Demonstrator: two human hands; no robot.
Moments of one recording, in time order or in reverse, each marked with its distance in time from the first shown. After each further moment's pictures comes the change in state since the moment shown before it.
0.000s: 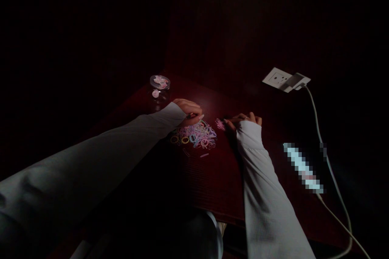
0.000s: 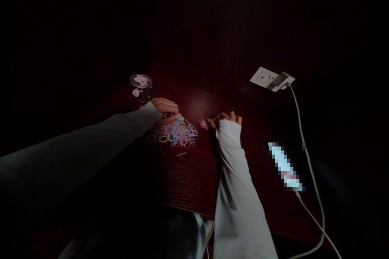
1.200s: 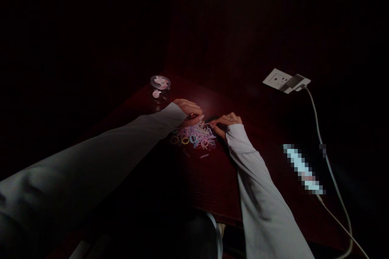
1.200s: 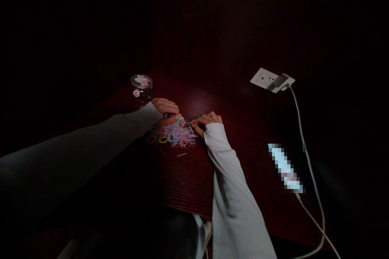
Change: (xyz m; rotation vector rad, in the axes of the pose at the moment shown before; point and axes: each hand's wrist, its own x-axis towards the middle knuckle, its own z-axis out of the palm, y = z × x) left_hand 0.002 0.003 -0.004 0.033 -0.030 -0.015; right_hand 0.002 -0.036 0.005 0.297 -0.123 -0.227
